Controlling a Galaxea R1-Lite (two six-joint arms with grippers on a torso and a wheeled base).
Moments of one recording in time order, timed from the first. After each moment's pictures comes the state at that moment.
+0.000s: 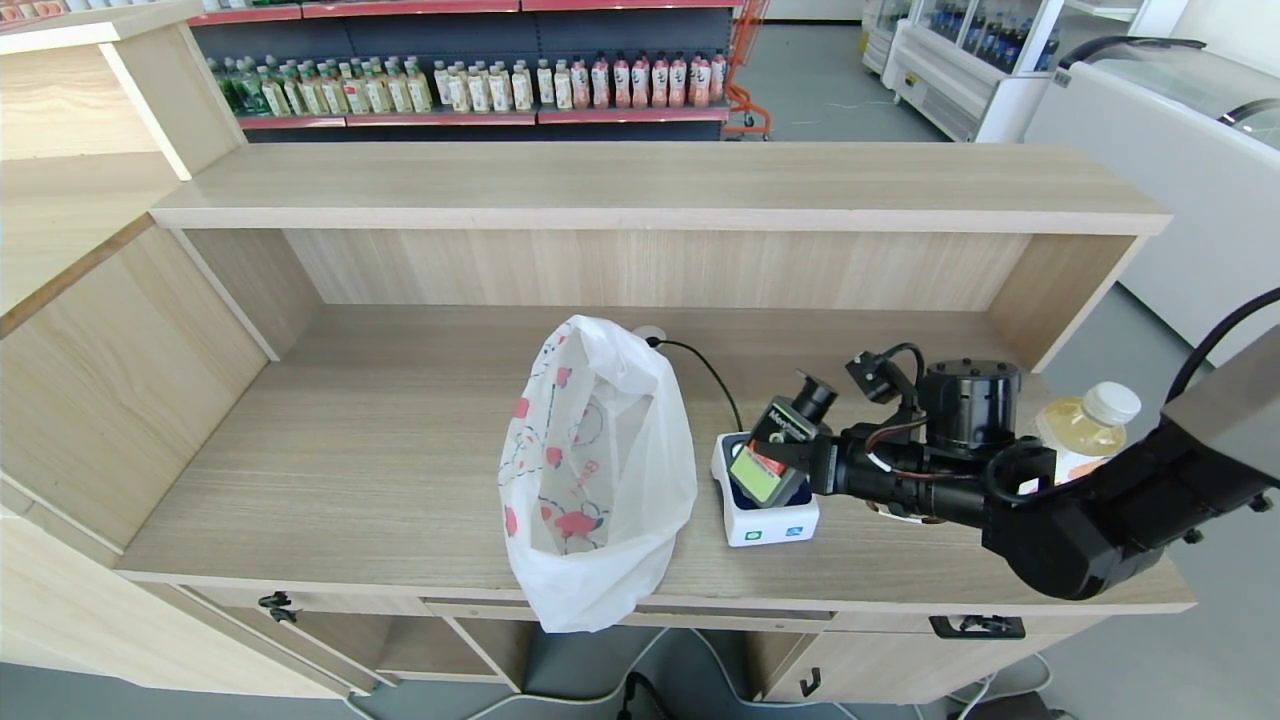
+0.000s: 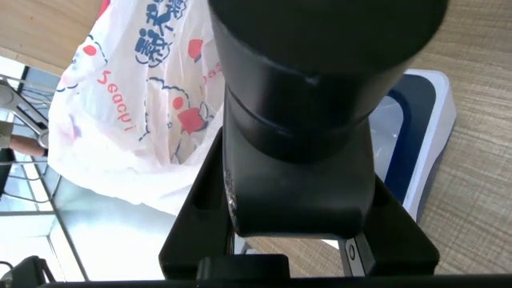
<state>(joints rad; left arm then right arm) -0.01 0.00 0.00 0.04 -0.04 0.03 0.34 2.04 -0.80 -0.94 0.47 0.31</state>
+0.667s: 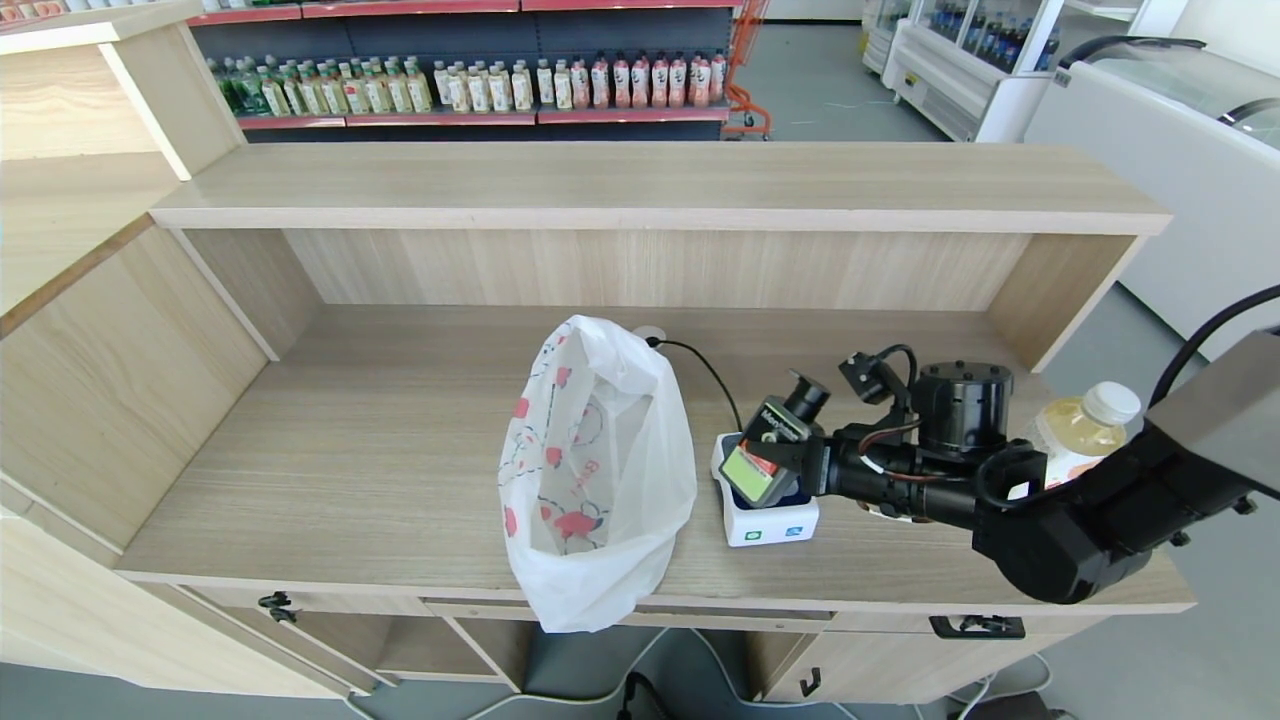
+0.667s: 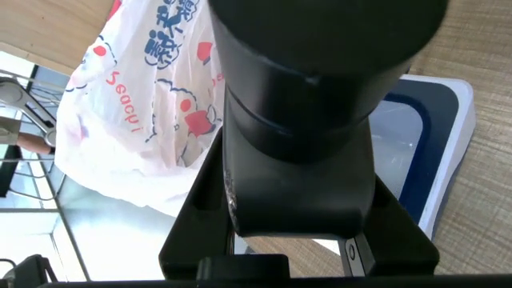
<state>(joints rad) -0.01 0.00 0.00 0.04 -0.04 0.03 0.36 2.06 -0.81 -0.98 0.47 0.31</state>
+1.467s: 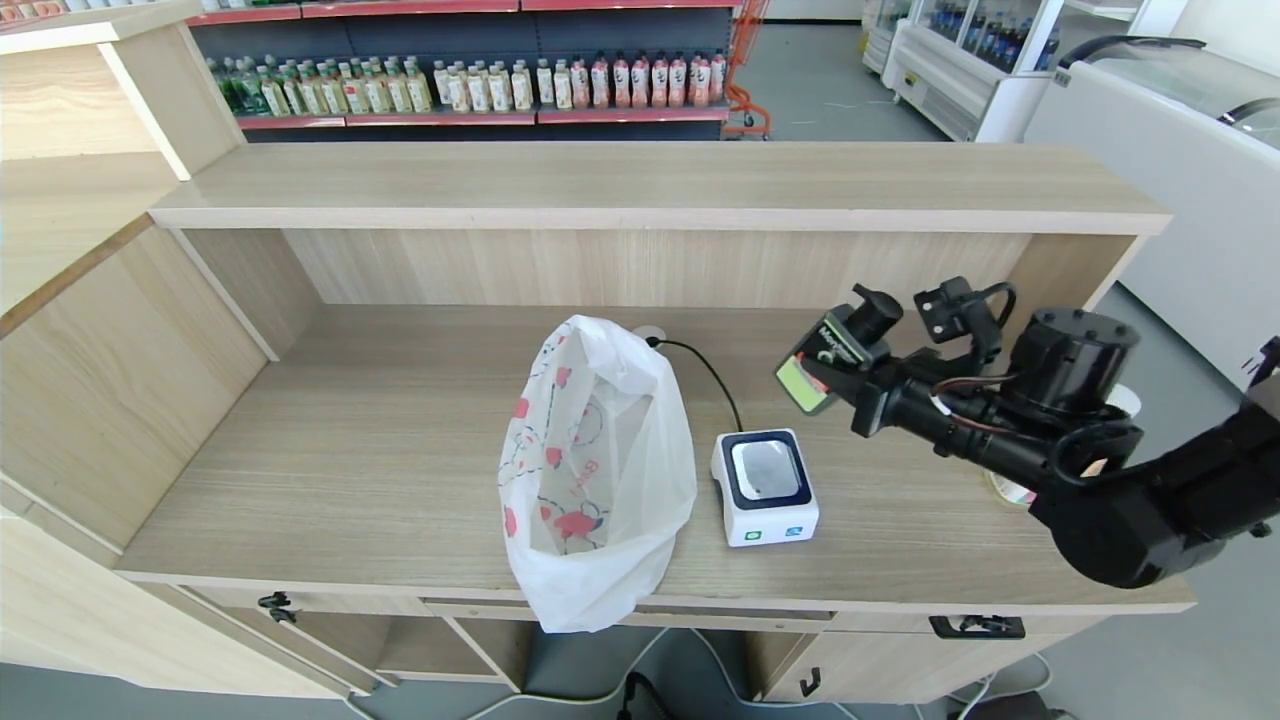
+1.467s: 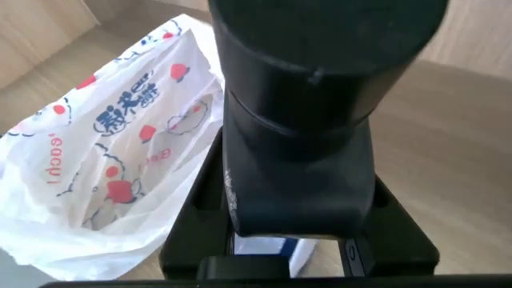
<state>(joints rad) -0.01 0.00 0.00 0.04 -0.04 0.03 0.27 1.95 -0.77 -1.24 0.41 -0.03</state>
